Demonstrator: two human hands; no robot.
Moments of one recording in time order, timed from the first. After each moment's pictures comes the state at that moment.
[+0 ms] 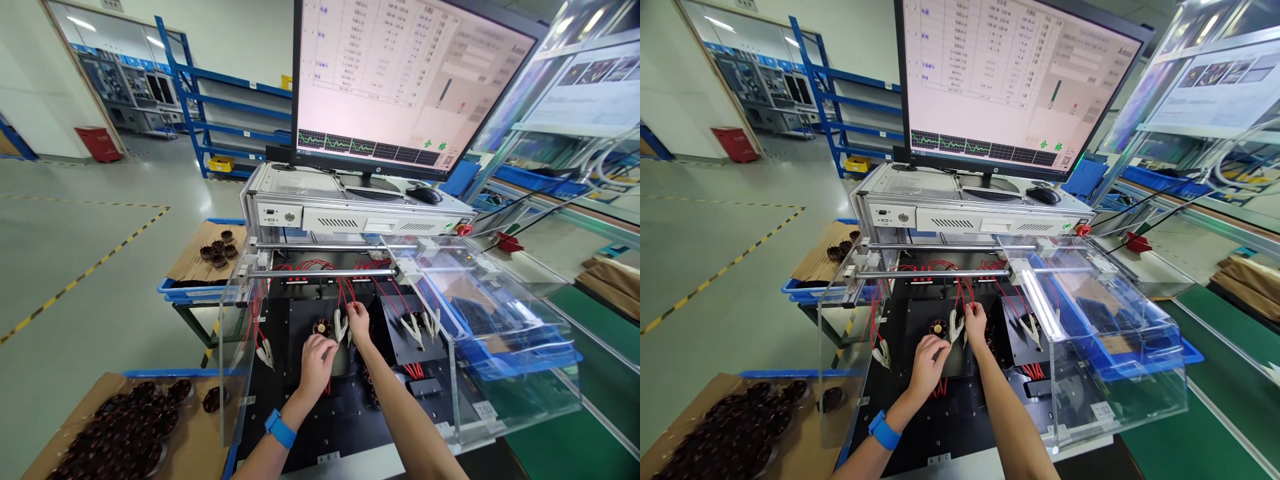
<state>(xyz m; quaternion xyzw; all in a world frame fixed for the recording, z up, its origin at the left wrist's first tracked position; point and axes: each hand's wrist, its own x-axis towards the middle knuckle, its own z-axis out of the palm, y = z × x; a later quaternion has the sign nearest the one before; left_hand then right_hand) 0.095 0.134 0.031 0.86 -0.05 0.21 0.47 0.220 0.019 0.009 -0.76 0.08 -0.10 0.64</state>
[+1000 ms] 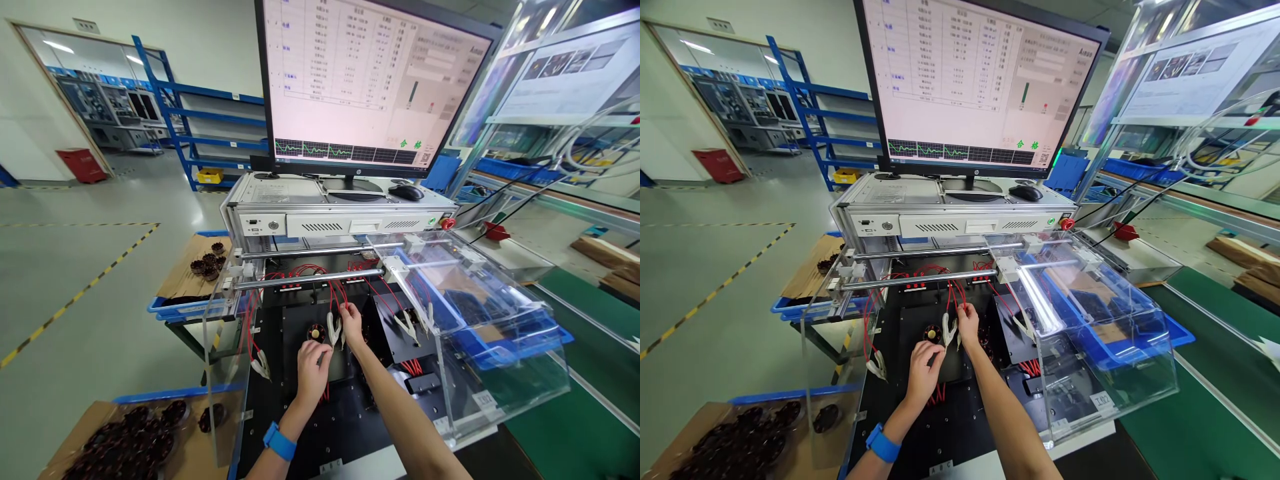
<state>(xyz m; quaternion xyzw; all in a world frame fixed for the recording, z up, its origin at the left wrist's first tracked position) 0.098 0.132 0.027 0.86 -0.05 0.23 0.45 0.220 0.024 0.013 -0.68 0.06 -0.10 0.73</state>
